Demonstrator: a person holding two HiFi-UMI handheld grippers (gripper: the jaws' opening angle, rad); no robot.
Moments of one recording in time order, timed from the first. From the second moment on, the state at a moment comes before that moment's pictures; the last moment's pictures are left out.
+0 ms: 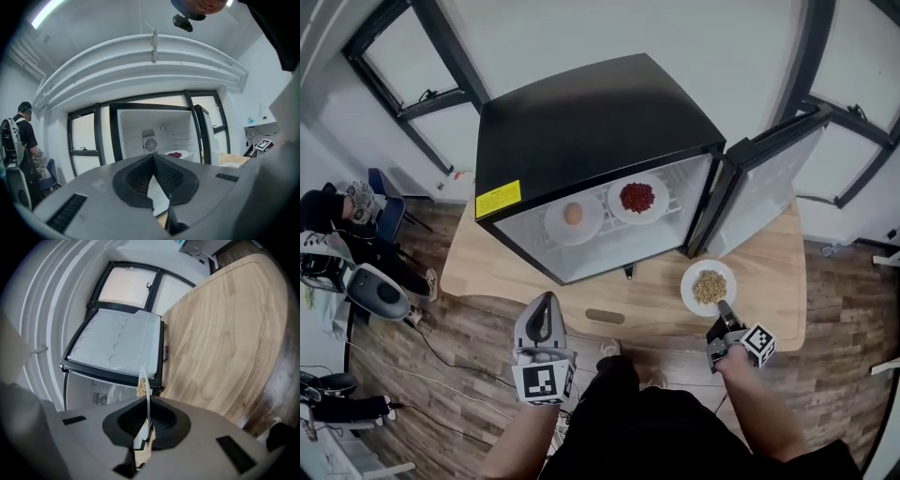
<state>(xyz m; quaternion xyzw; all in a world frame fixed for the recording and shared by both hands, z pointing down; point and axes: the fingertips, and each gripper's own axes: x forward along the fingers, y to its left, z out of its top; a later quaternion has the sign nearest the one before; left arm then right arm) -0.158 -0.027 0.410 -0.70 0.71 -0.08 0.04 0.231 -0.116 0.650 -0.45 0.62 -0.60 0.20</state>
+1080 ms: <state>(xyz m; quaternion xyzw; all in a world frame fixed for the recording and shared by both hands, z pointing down) -0.301 -0.047 0.425 -0.63 0.77 -0.07 0.01 0.016 -0.204 0.635 -0.35 0.69 -0.62 0.13</state>
